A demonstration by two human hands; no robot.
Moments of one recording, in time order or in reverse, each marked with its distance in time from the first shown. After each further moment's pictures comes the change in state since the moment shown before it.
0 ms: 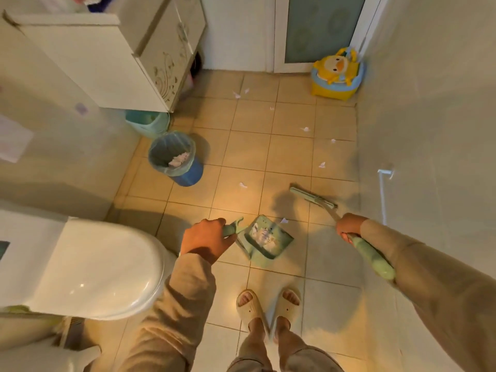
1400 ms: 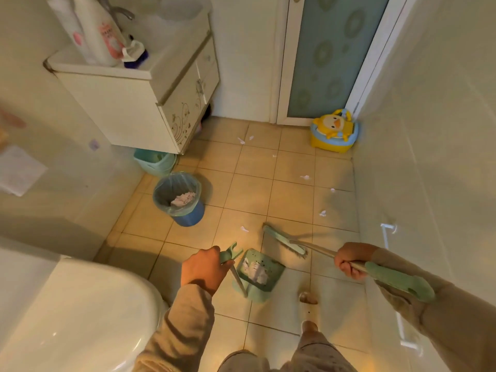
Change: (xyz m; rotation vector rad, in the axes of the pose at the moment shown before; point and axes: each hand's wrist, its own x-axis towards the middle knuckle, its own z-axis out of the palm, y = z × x) left_hand 0.043 -0.050 -0.024 -0.123 0.053 -0.094; right_hand 0.023 -0.051 -0.045 0.342 -0.173 -0.068
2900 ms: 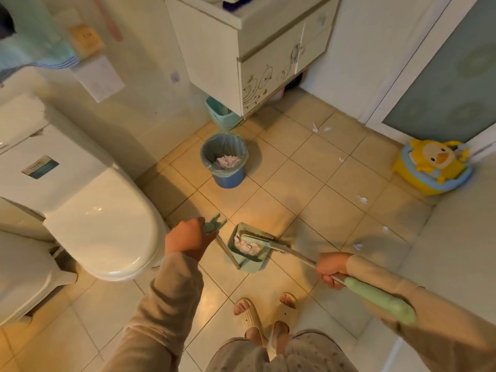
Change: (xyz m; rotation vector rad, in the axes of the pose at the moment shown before) left_hand 0.043 0.036 -0.016 -0.337 0.144 -0.601; right_hand 0.039 -0.135 -0.031 -1.038 -0.209 -0.068
